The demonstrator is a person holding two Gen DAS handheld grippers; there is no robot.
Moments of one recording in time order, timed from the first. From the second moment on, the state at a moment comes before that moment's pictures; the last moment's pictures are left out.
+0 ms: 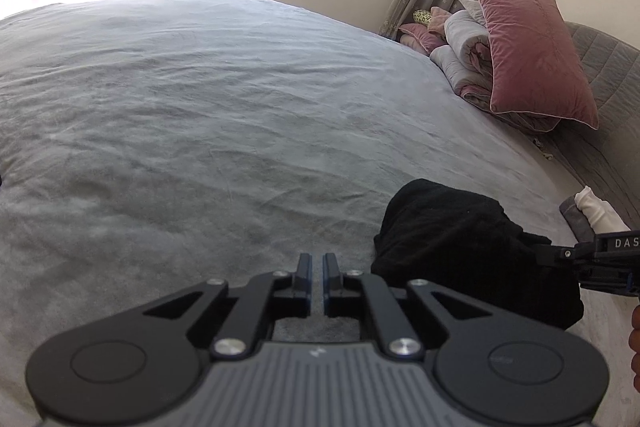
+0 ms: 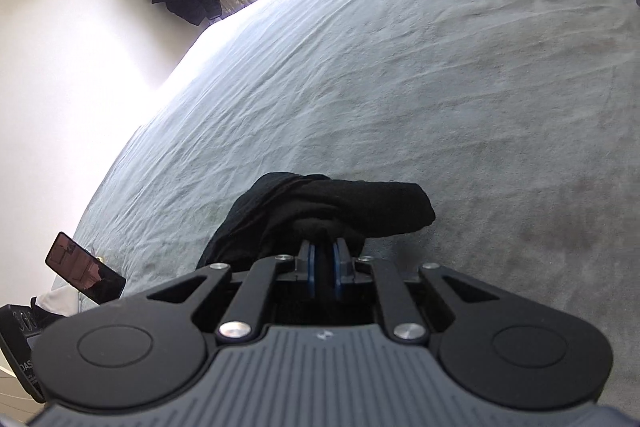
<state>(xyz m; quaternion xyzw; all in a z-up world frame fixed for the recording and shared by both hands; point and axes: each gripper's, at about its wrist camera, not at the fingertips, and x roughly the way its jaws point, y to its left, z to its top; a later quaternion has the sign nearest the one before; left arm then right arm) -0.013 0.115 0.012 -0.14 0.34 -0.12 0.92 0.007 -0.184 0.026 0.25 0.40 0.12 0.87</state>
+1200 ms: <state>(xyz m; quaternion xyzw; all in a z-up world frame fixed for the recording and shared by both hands) 0.003 0.066 0.027 -0.15 0.28 -0.15 0.94 0.015 -0.178 0.014 0.25 0.42 0.14 0.86</state>
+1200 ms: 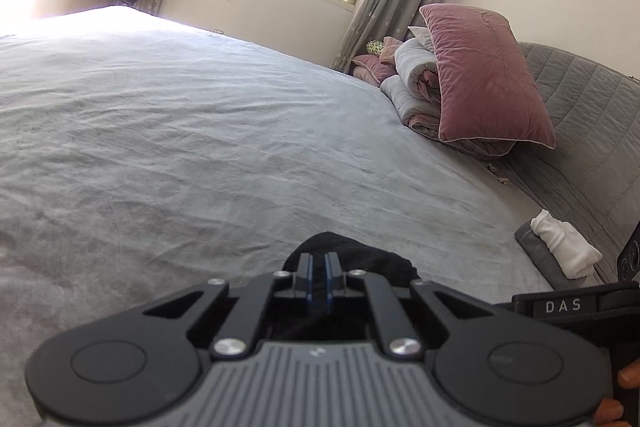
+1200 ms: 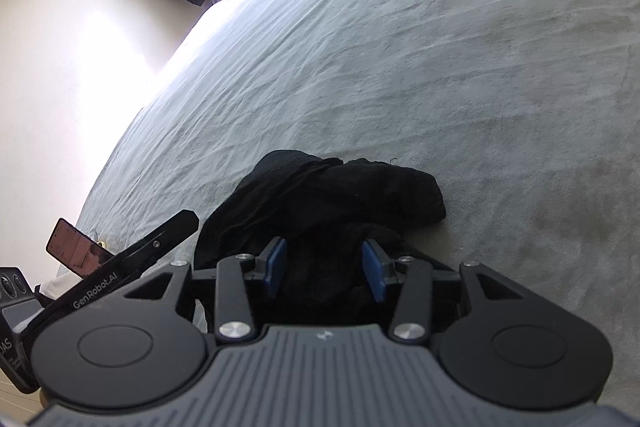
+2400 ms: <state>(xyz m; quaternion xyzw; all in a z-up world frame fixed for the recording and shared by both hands) 0.015 0.072 0.002 -0.14 0.36 -0.17 0.91 0.032 -0.159 -0.001 0.24 0.45 0.17 0.85</state>
